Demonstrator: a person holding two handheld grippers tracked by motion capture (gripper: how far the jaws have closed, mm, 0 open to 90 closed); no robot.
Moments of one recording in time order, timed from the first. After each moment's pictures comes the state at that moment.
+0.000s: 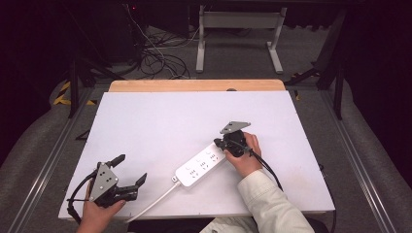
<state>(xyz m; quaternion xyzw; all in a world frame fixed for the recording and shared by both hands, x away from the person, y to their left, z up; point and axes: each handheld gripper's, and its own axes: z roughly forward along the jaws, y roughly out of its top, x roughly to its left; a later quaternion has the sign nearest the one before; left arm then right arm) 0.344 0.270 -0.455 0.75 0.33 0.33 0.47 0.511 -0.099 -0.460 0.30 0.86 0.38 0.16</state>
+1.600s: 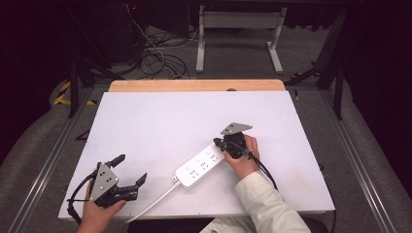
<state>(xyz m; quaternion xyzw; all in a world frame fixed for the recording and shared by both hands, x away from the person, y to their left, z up) 0.344 0.269 -0.455 0.75 0.33 0.34 0.46 0.504 -0.098 -0.461 0.32 0.84 0.41 0.17</state>
